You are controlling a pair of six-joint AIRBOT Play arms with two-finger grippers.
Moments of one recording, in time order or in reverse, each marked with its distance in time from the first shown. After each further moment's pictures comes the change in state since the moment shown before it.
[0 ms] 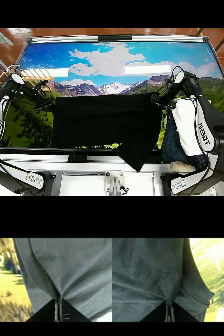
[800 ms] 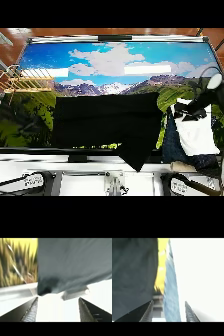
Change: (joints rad) left arm 0.235 0.419 -0.488 0.000 -0.071 0.036; right arm -0.193 0.404 -0.232 -0.120 0.186 -0.179
